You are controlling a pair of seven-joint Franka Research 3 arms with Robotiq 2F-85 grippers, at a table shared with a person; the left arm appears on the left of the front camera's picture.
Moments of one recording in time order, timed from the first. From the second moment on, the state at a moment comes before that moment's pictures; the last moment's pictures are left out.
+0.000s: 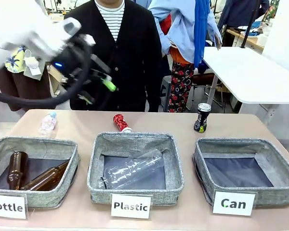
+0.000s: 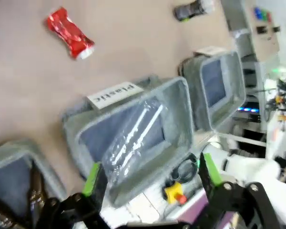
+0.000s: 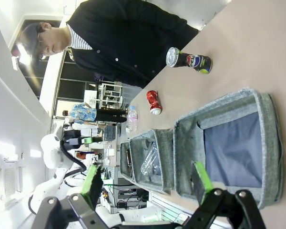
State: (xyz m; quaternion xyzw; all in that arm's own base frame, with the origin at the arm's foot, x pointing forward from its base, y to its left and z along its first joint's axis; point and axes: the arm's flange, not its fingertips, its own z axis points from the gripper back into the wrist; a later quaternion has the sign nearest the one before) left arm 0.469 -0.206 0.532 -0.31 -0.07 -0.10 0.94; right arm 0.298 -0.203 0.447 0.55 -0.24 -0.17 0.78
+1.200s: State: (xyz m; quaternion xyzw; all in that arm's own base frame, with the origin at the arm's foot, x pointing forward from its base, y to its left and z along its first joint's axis) left arm 0.515 -0.336 0.447 -0.12 -0.14 0.01 0.98; right arm 0.298 -0.203 0.446 0.55 -0.24 -0.17 0.78
